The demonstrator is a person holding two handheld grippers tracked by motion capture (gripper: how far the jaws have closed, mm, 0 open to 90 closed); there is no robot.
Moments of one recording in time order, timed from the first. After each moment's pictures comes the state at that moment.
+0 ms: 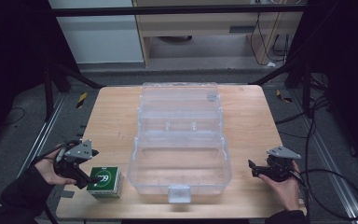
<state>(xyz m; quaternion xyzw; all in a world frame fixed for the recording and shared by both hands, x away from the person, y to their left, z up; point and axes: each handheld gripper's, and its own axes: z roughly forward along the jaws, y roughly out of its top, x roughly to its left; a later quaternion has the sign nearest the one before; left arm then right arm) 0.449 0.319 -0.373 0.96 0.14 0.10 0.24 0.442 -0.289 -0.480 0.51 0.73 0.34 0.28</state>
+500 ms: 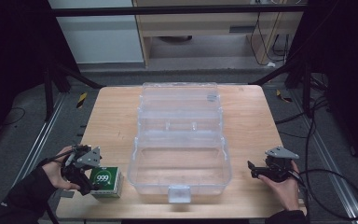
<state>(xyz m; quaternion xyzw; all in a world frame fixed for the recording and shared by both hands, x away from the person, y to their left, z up) 0.445 0.305 -0.387 0.97 0.10 0.09 0.18 0.443 -0.287 -0.482 0.51 0.74 0.33 0.28</state>
